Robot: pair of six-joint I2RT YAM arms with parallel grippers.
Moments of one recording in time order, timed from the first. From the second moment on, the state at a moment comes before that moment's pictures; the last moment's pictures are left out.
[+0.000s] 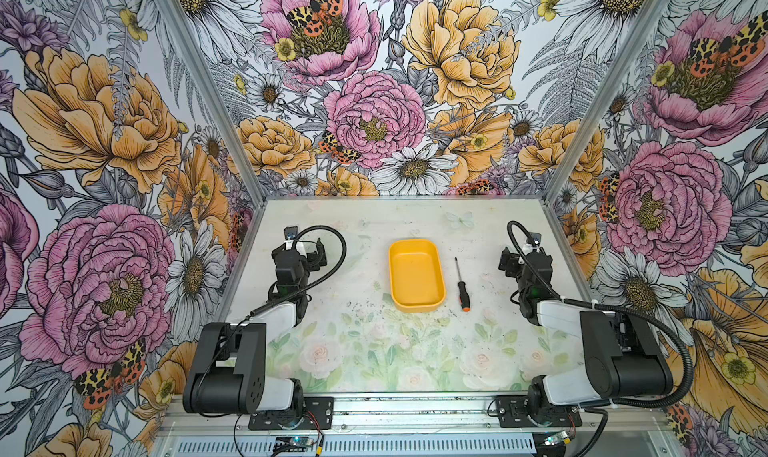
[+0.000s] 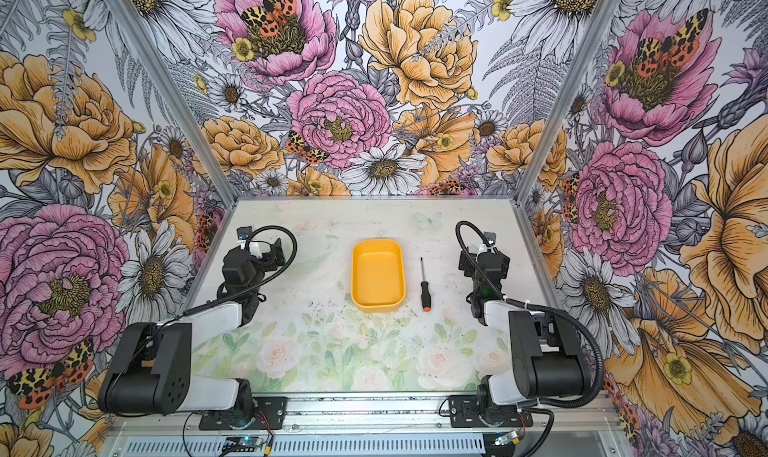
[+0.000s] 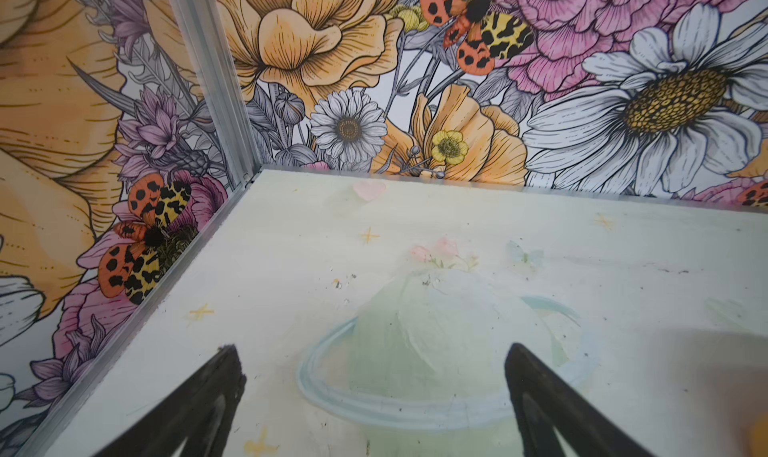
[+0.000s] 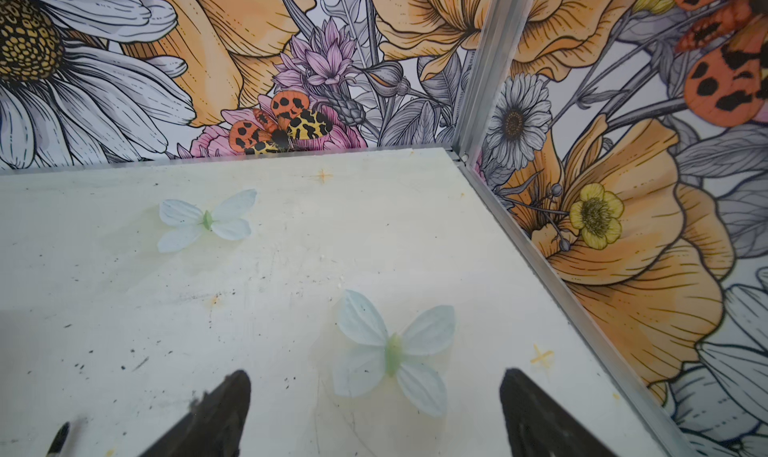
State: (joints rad) left arm -0.05 1.35 0.56 0.59 -0.16 -0.06; right arm 0.01 1.43 0.51 0.58 0.23 0.02
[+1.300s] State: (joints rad) left arm -0.37 1.43 0.84 -0.09 0.01 -0.37; right arm 0.37 1.56 0.79 -0.36 -0.10 0.40
